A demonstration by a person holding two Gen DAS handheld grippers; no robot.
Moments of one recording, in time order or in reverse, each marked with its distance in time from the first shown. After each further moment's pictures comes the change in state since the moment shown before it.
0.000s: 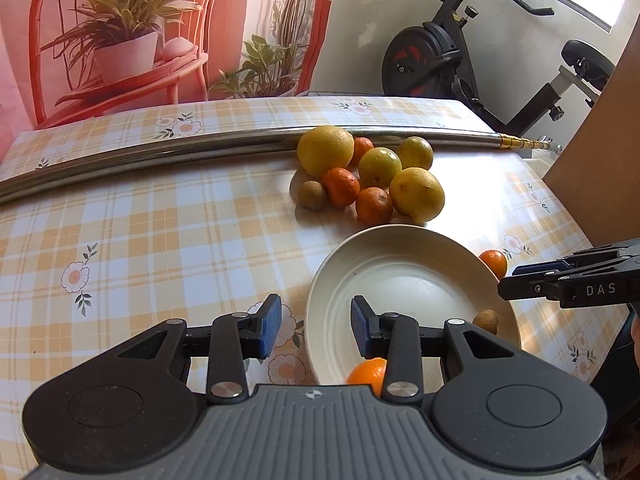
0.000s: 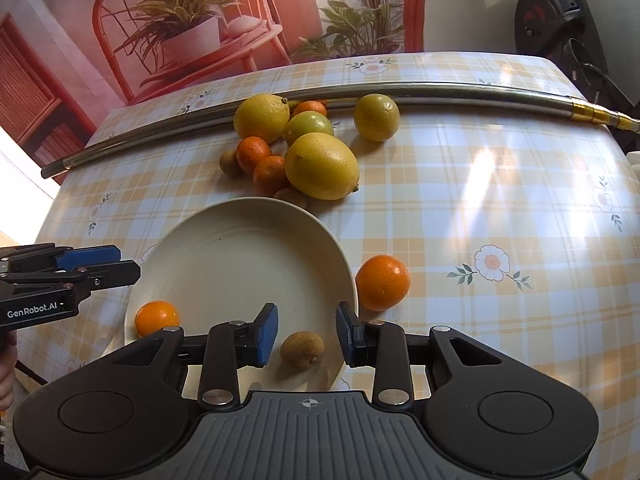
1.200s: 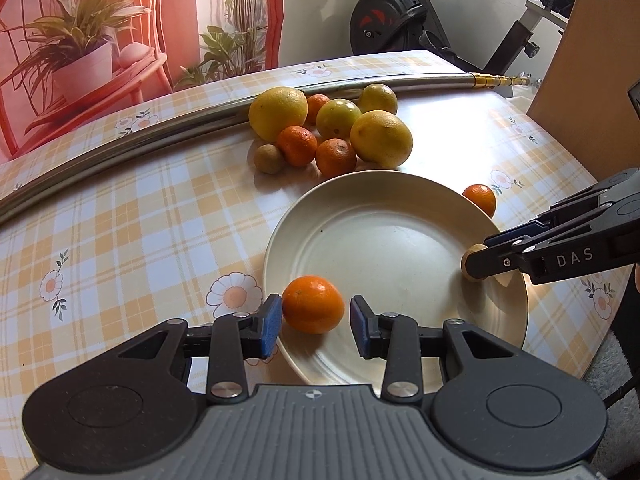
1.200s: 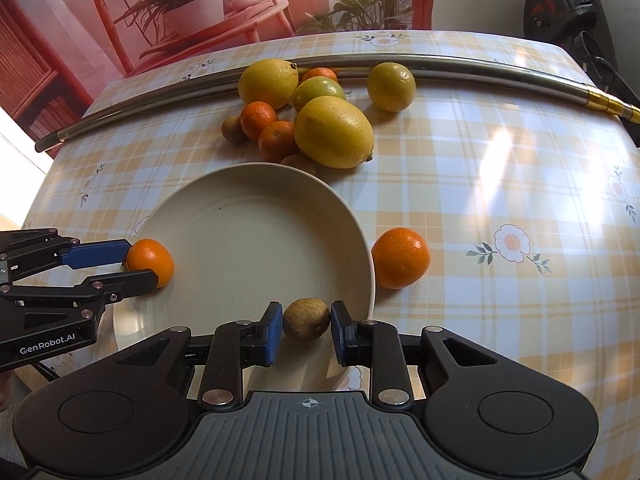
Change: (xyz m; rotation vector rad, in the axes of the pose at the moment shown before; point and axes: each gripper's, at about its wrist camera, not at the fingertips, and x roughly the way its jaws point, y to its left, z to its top) left arm 0.017 -0.034 -0.023 0.173 0.065 0.015; right arm 0.023 0.012 -0.011 -0.031 0.068 -0.016
